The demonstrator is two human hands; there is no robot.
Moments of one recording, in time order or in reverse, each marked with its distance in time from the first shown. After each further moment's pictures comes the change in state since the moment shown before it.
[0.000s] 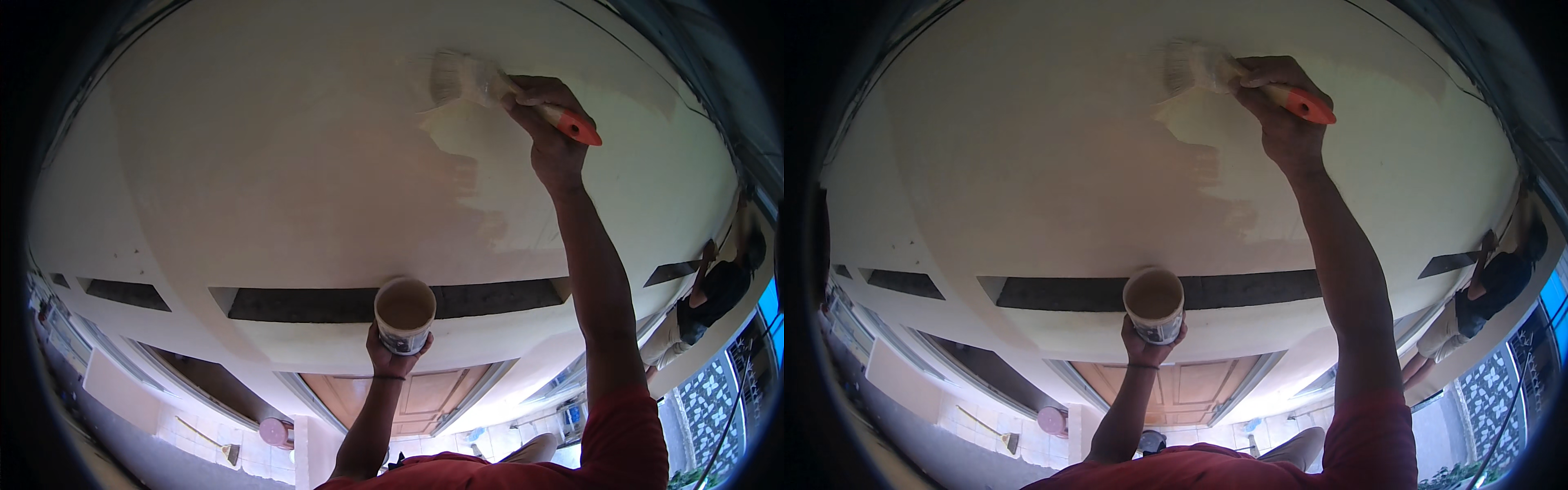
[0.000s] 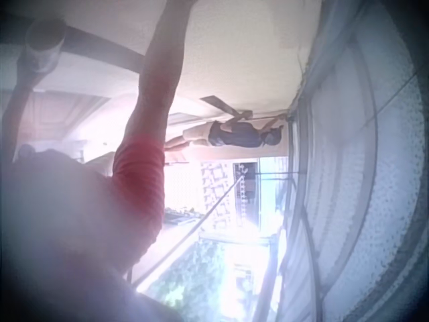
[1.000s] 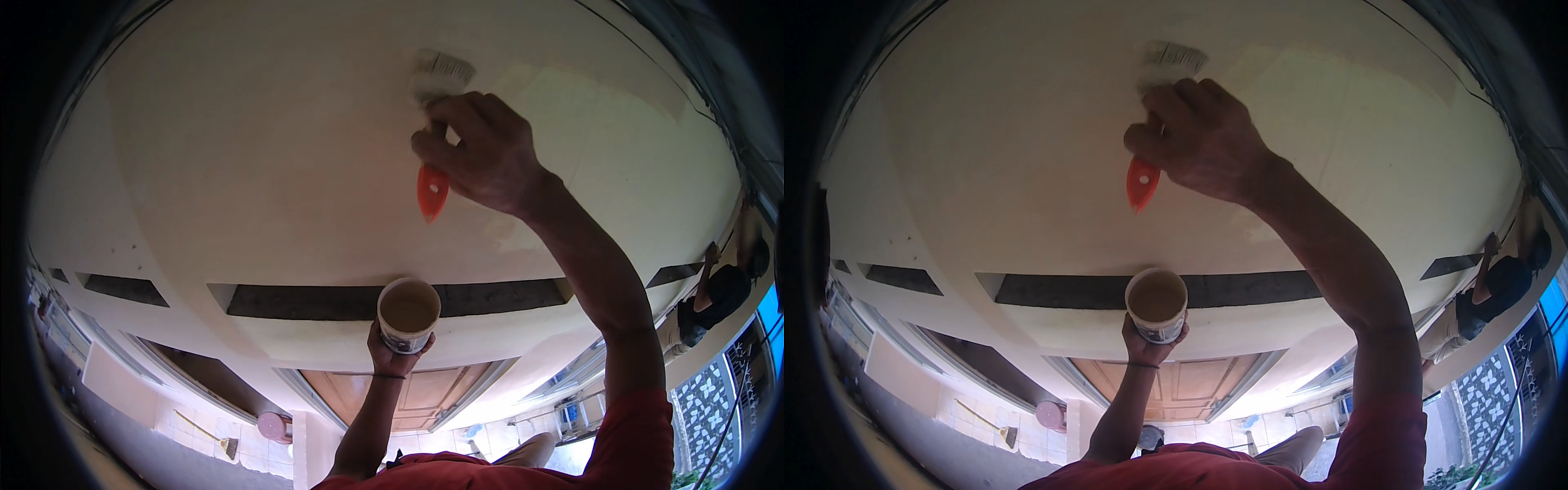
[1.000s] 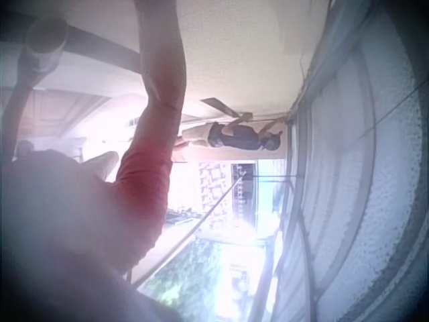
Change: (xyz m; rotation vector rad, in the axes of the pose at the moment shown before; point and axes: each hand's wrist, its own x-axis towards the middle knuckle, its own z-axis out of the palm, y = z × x) left_hand 0.000 0.002 -0.009 0.051 0.009 0.015; right_hand 0.002 -0.049 0.066 -0.749 -0.449 -0.567
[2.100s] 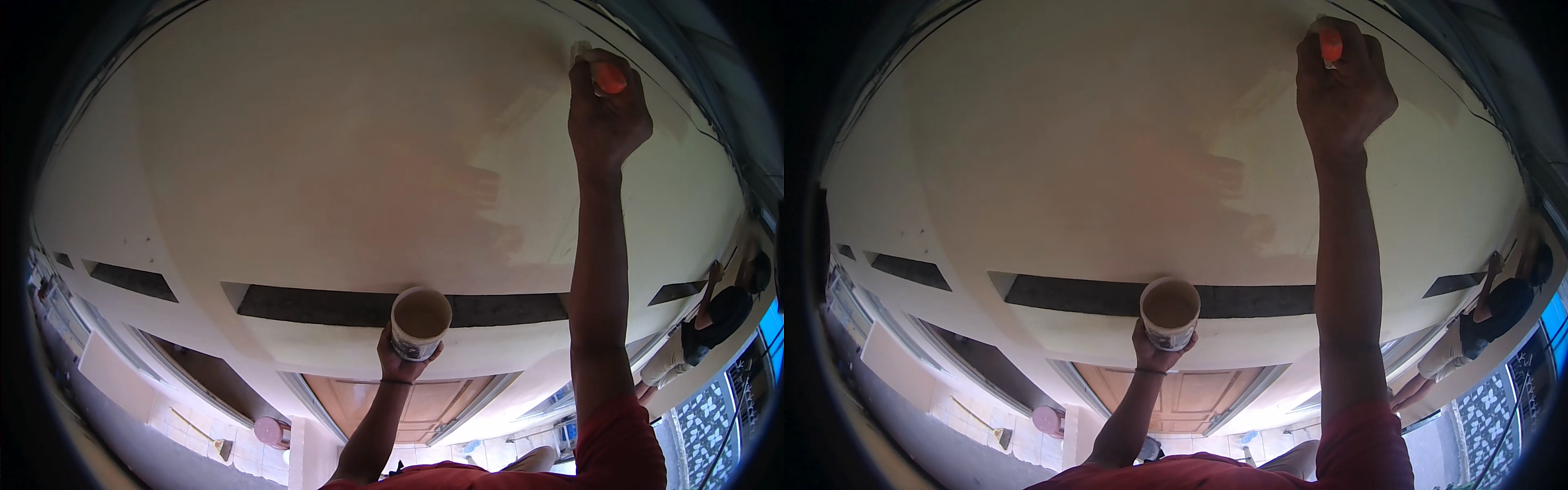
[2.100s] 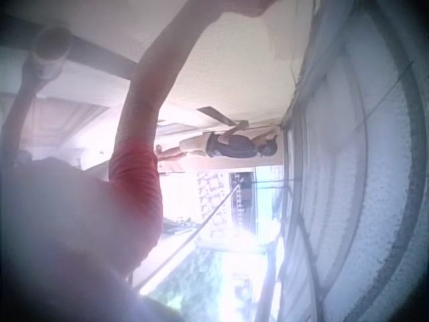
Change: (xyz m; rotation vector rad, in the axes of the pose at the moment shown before) left_hand 0.001 -0.006 0.009 -0.026 0.025 0.001; right_hand 0.004 0.090 -0.024 -0.053 0.627 0.629
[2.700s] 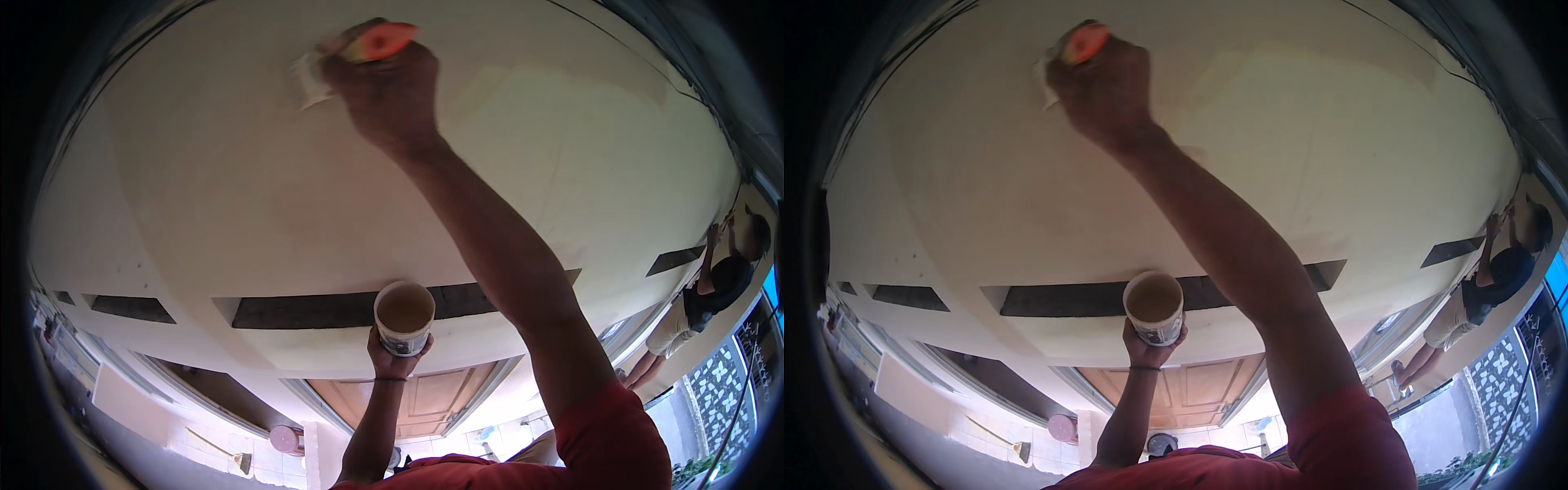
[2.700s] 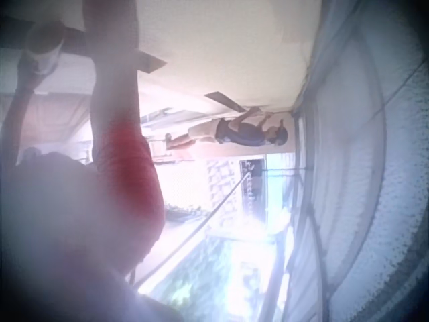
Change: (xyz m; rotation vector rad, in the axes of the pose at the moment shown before) left_hand -0.001 0.005 -0.005 0.062 0.039 0.003; right_hand -0.048 -0.122 0.102 0.858 -0.198 0.447
